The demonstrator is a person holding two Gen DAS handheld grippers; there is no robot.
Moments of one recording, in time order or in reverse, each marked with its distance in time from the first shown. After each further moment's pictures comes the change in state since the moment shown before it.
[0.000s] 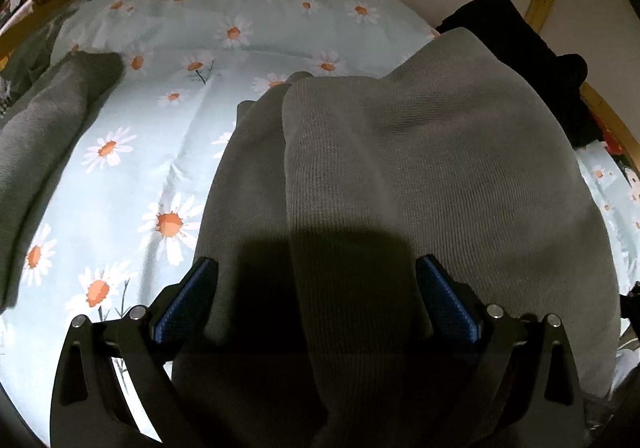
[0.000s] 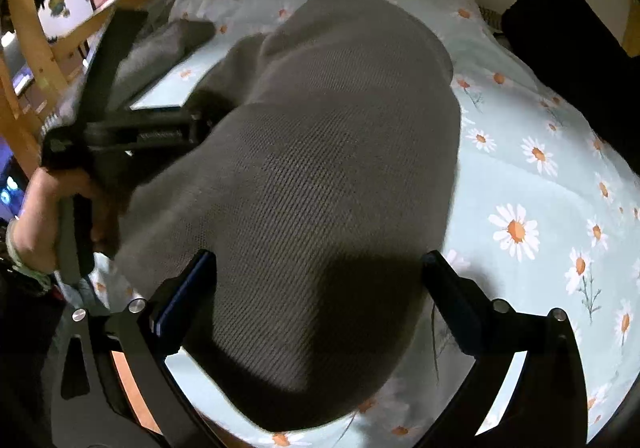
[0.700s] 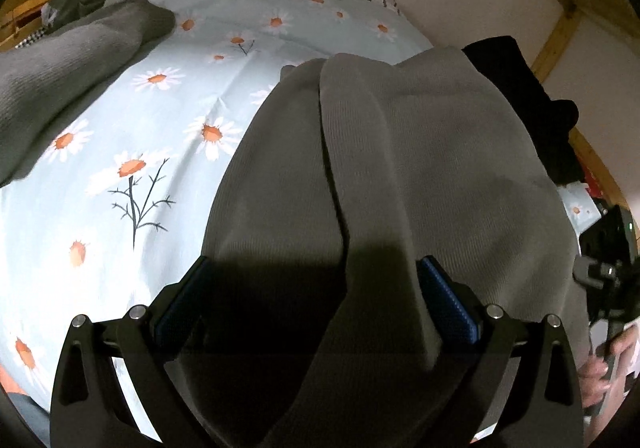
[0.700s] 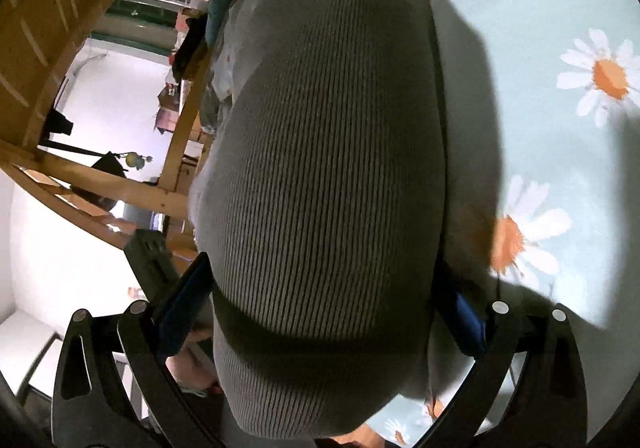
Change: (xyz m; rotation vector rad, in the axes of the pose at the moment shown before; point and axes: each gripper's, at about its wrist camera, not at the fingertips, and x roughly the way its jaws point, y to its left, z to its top) left arm -0.042 0.015 -0.066 -0.185 -0.064 -0.062; right arm 0.073 -0.097 -0.015 0.567 0.094 0.707
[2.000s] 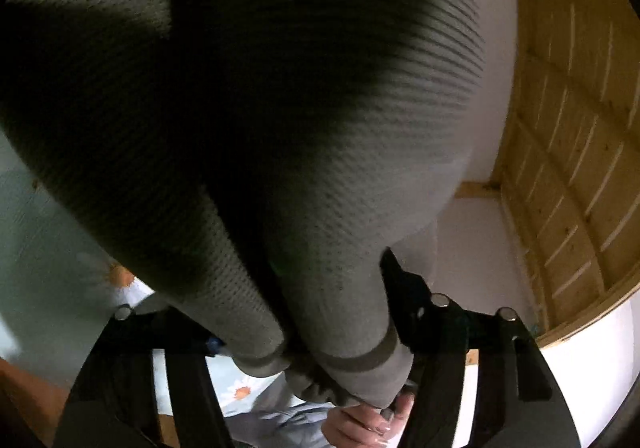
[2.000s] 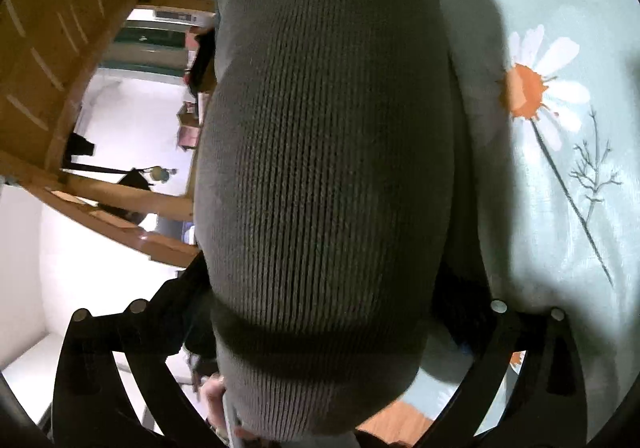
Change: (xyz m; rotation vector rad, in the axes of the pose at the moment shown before) left arm 0.018 0.039 -0.109 -0.787 0.089 -0.715; right arm 0.010 0.004 -0.059 0.103 -0.051 0.109
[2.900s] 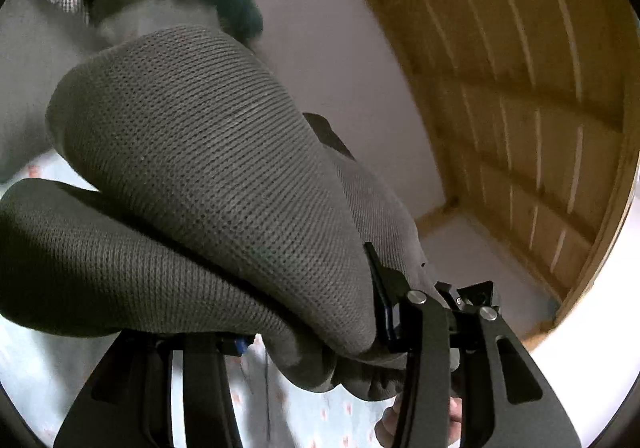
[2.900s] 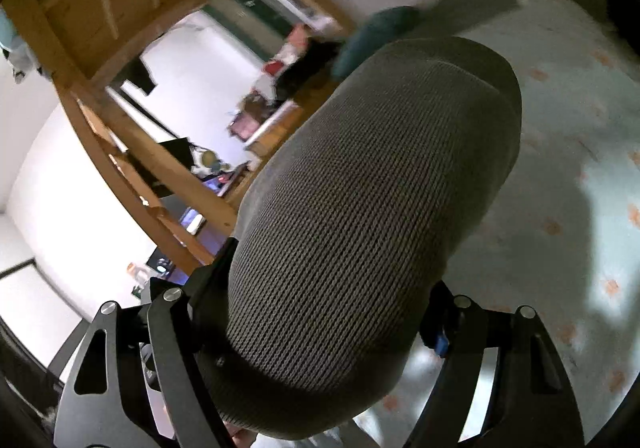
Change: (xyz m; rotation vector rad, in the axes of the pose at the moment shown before) left arm -0.138 -0.192 0.098 0.448 -0.363 -0.057; right arm 0.037 0.278 0.080 -0.516 -0.101 0.033
